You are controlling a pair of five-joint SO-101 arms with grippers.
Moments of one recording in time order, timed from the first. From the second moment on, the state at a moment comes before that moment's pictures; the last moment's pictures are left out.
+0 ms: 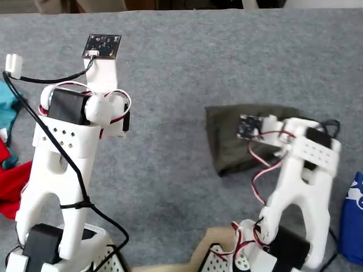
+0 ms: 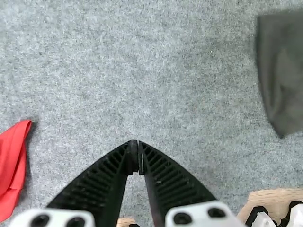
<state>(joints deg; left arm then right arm) 10.7 -20.3 -5.2 100.4 1.0 26.2 -20.3 42.2 50.0 94.7</state>
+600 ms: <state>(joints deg) 10.7 -20.3 -5.2 100.4 1.0 54.1 -20.4 35.1 43.6 115.3</state>
